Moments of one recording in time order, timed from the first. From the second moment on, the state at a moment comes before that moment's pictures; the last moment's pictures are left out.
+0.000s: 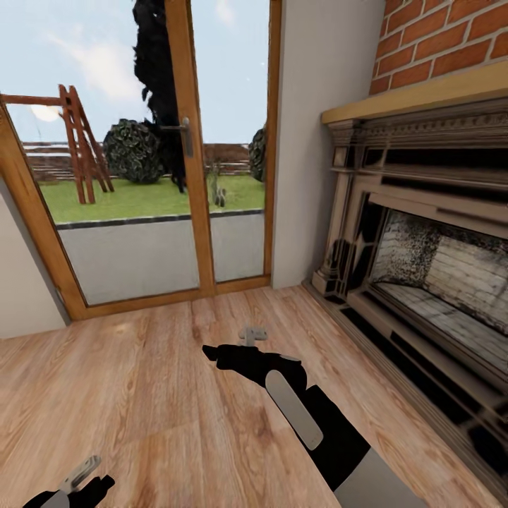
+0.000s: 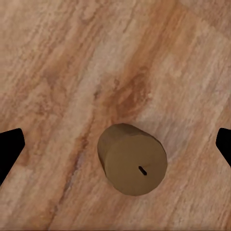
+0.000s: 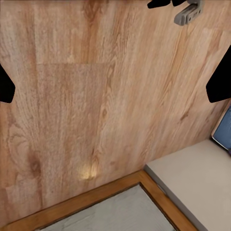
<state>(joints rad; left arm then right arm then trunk) -0.51 0.29 -0.02 -0.11 0.81 0.23 -0.04 -0.59 0.15 0.58 -1.23 -0.80 0.56 -0.19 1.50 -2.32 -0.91</state>
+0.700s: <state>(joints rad) -0.51 0.27 -0.02 -0.11 0.80 0.22 -0.04 -0.59 0.15 0.58 -1.25 -0.80 0.56 -0.19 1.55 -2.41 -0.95</state>
